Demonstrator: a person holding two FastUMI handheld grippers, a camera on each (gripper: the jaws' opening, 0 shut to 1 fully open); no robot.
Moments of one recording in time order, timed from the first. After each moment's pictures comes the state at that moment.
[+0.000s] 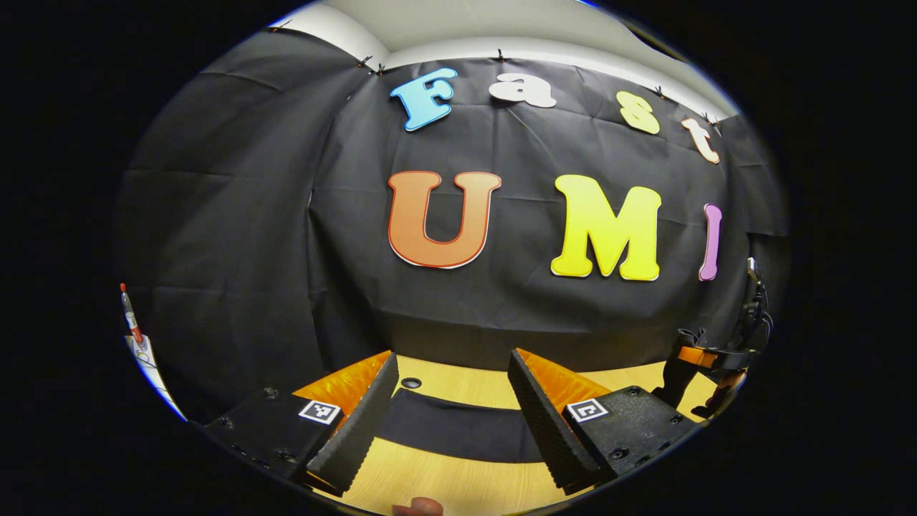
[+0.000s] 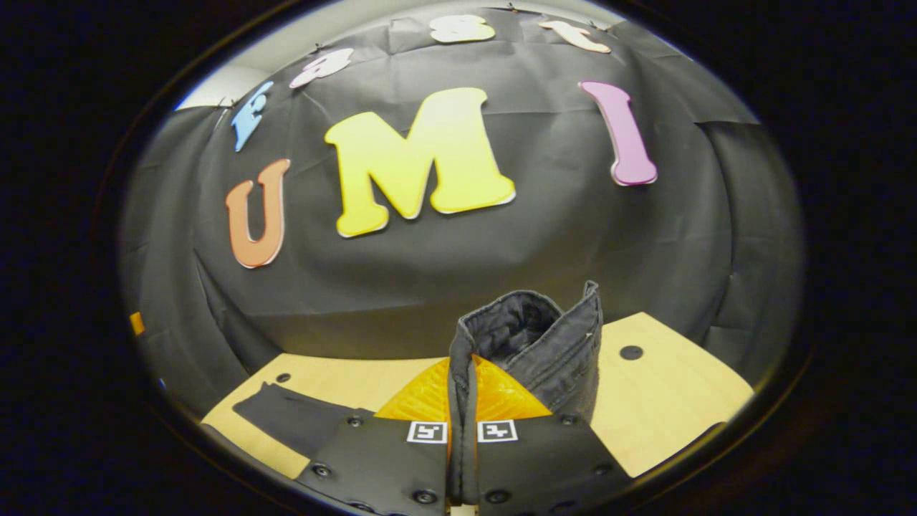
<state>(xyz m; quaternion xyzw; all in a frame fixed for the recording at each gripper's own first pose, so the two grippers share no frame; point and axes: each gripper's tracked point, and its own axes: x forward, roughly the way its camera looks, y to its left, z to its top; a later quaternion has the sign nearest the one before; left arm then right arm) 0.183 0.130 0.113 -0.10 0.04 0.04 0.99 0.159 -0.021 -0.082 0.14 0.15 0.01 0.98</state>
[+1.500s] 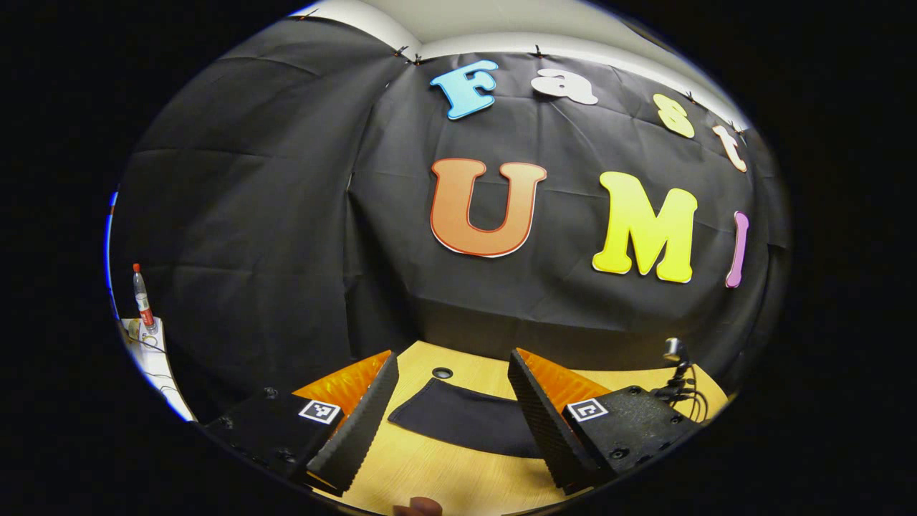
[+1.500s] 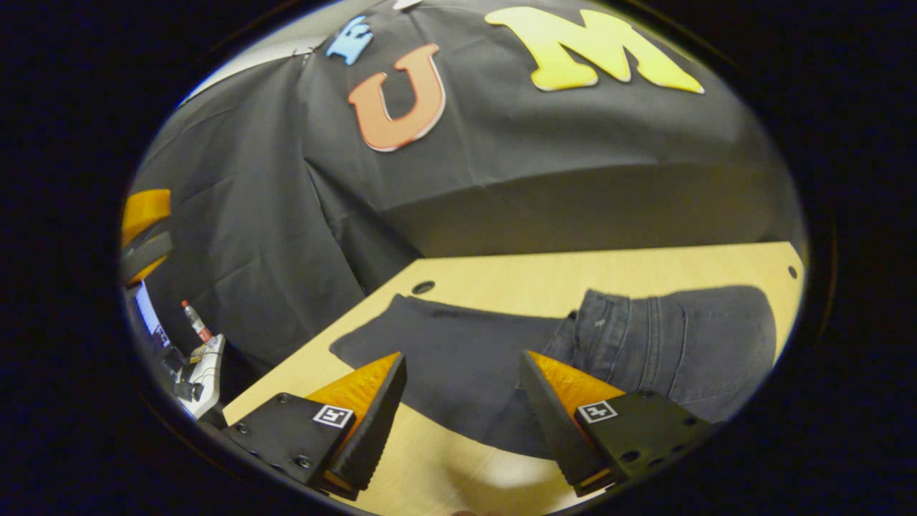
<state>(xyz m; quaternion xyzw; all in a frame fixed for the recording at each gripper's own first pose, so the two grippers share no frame) 0.179 0.185 0.082 -0.14 0.07 0.10 0.98 0.127 0.265 -0.190 0.12 0.26 0.26 0.92</state>
